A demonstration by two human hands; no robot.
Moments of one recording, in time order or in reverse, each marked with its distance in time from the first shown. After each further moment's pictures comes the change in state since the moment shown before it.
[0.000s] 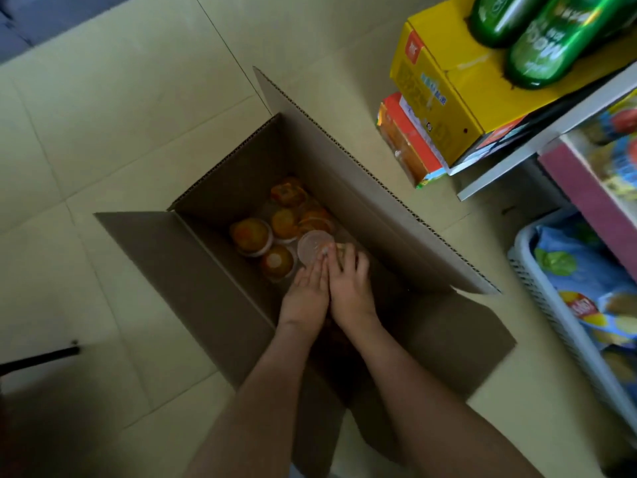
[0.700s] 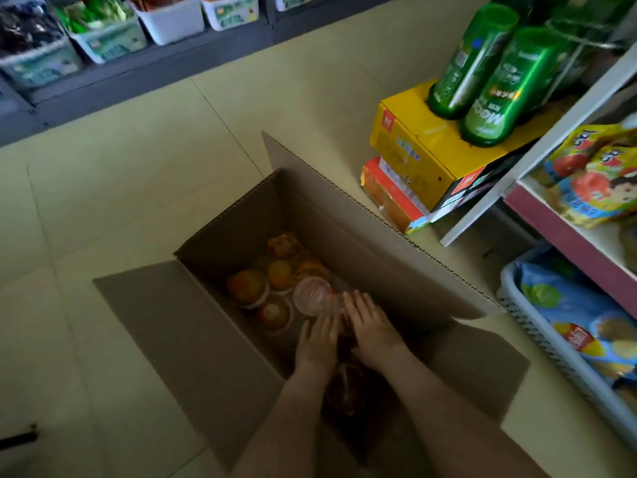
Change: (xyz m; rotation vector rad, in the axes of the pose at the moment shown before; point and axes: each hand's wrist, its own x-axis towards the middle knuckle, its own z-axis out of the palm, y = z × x) left_hand 0.031 0.003 0.046 -0.071 -0.104 0.025; right_hand 0.003 0.047 0.001 -0.106 -0.313 -0.092
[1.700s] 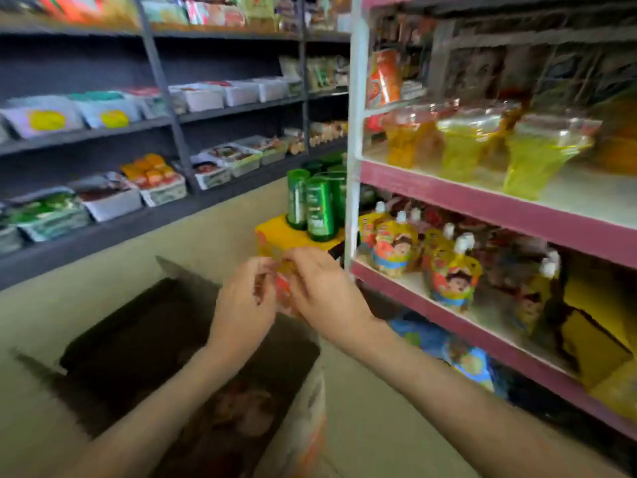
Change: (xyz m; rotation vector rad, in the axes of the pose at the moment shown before) left_hand -0.122 0.134 -0.186 -0.644 1.248 0.498; right_hand -0.185 0.060 -0.191 0.247 1.165 -0.334
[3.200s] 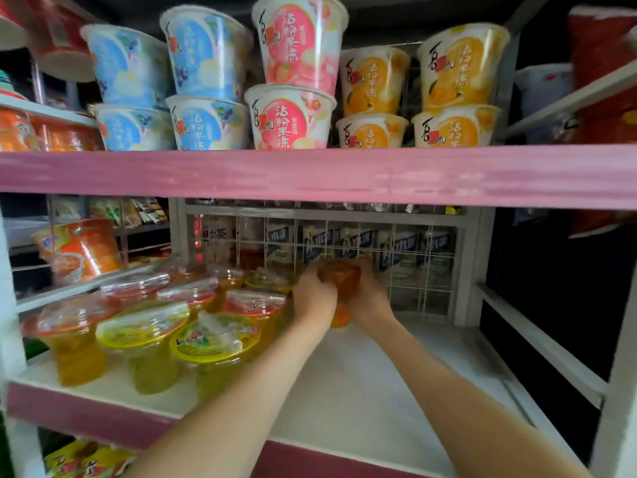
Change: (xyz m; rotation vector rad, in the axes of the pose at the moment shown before) left_hand 0.176 0.383 0.343 -0.530 -0.351 0.004; right_hand 0.002 0.315 -0.365 0.024 0.592 0.780
